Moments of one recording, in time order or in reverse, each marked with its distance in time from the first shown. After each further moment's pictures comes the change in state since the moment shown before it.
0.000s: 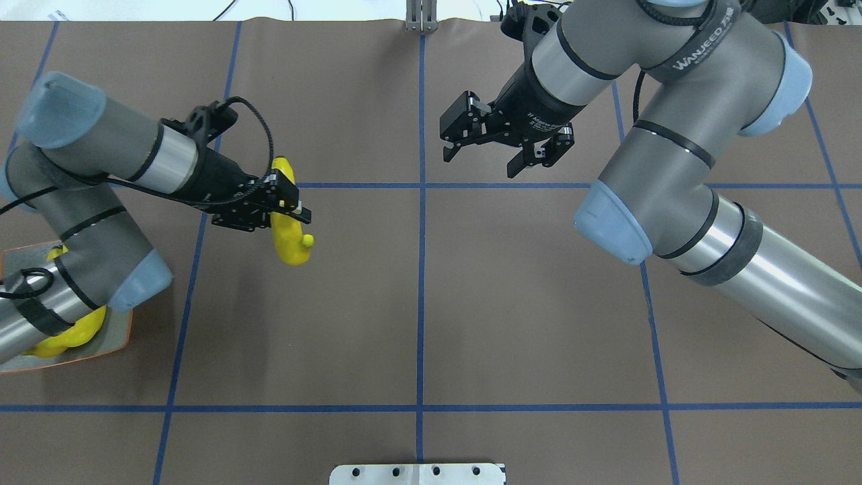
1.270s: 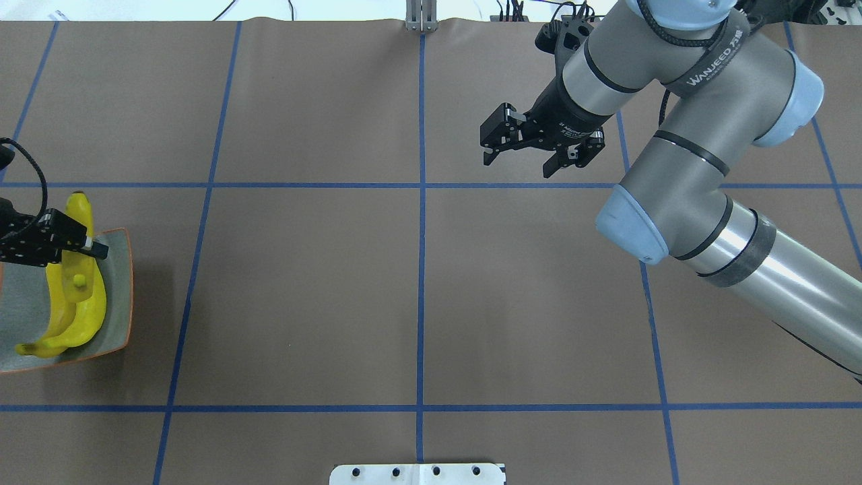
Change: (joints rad) left arm -0.218 0.415 0.003 -0.125 -0.157 0.266; right arm -0.004 -0.059 -0.034 0.003 -0.067 -0.060
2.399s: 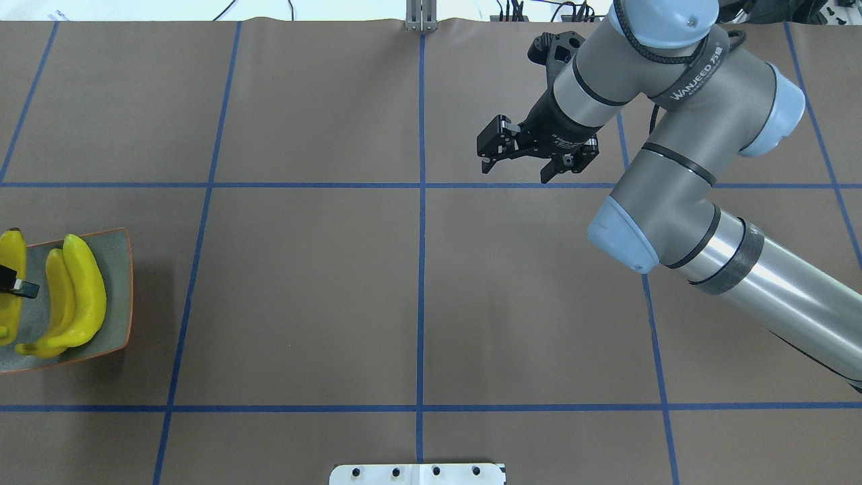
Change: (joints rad) left arm -0.044 0.127 0.073 -0.012 0.002 0.277; right arm -0.020 -0.001 -0.020 0.004 -0.033 -0.019
